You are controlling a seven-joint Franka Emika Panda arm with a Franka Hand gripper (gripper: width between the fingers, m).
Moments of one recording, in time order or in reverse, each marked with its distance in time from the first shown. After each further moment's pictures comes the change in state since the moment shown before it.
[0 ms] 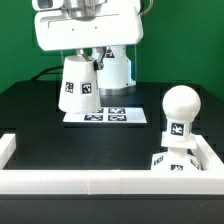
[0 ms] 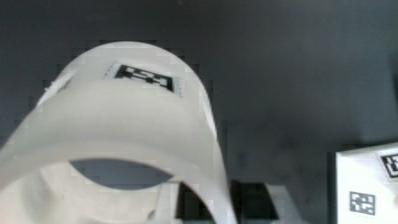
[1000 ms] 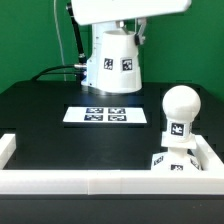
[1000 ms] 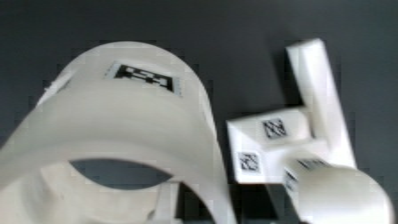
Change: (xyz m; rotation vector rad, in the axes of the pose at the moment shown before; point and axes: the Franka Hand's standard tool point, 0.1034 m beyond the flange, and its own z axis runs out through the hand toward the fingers) arm 0.019 -0.100 -0.053 0.045 0.008 0.061
